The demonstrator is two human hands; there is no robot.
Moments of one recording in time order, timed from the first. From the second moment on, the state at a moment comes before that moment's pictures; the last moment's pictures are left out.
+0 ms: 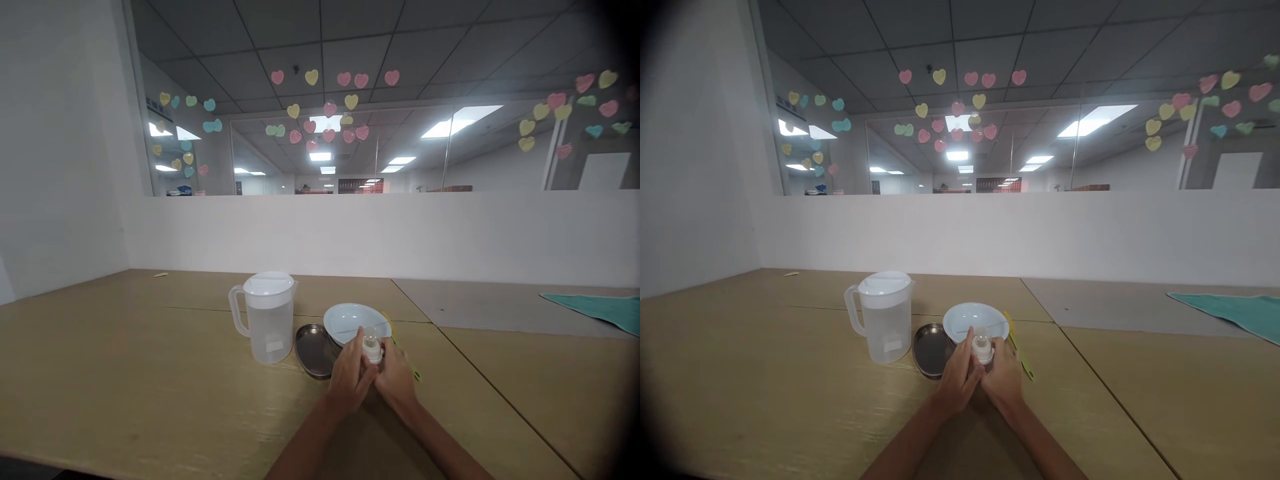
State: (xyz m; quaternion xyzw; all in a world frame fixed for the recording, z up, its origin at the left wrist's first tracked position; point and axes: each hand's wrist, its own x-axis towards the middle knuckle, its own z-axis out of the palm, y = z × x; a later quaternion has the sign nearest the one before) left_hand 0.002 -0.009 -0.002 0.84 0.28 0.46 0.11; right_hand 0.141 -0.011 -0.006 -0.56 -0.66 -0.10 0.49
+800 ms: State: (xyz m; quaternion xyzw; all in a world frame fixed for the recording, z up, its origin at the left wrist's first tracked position) left_hand 0.015 -0.005 -0.007 0.82 0.32 0.47 0.09; right_hand 0.154 -0.011 0.008 -0.48 -0.57 0.11 0.66
